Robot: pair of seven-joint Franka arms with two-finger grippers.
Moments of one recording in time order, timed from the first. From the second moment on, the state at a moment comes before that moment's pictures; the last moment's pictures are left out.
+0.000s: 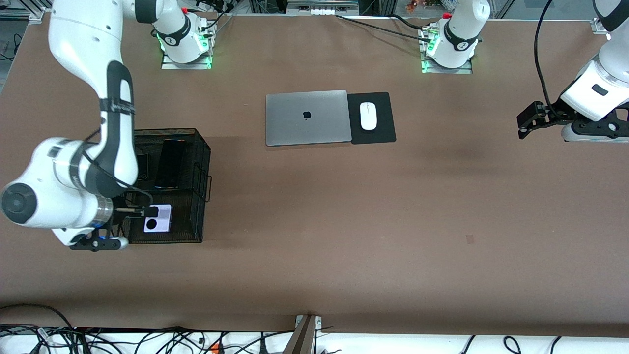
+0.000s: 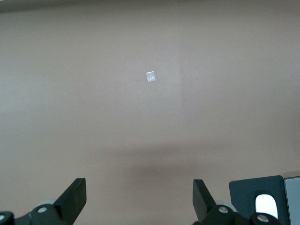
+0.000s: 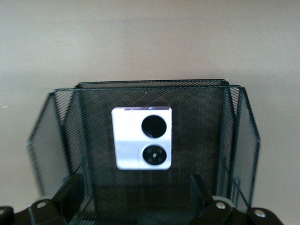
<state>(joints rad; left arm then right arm) -0.01 -0.04 -0.05 -1.73 0.06 1.75 -0.02 0.46 0.75 -0.63 -1.26 0.46 1.74 -0.17</state>
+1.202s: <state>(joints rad) -0.01 -0.04 -0.05 -1.72 0.06 1.75 -0.02 0.24 0.14 -0.25 -1.56 0.01 1.64 -0.04</state>
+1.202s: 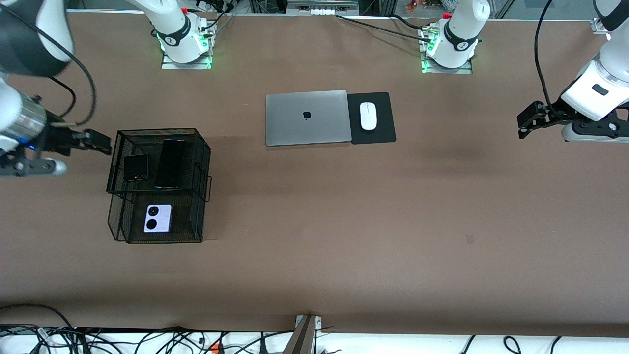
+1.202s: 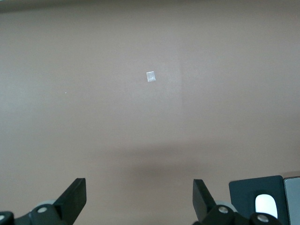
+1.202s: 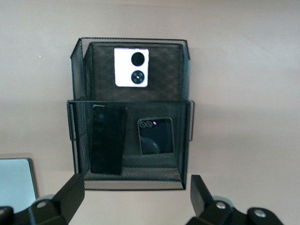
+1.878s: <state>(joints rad) -0.01 -0.04 -0.05 -1.72 0.06 1.75 -0.02 -0.02 0.00 -0.05 -1.63 -0.02 1.60 -0.04</state>
